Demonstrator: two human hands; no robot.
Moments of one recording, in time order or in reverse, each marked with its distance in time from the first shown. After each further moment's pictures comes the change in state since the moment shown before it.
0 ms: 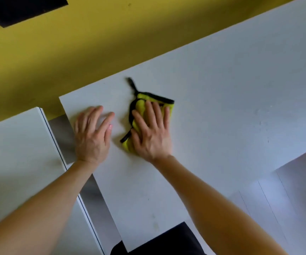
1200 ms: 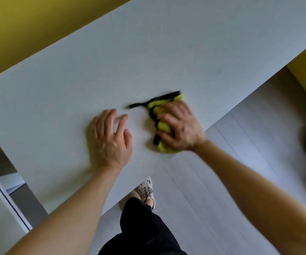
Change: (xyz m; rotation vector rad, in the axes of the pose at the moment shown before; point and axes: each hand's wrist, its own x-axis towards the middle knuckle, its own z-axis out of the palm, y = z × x) left_hand -0.059 0.261 0.056 -0.085 0.007 0.033; right_hand -0.165 0.254 -0.104 -0.010 0.006 -0.170
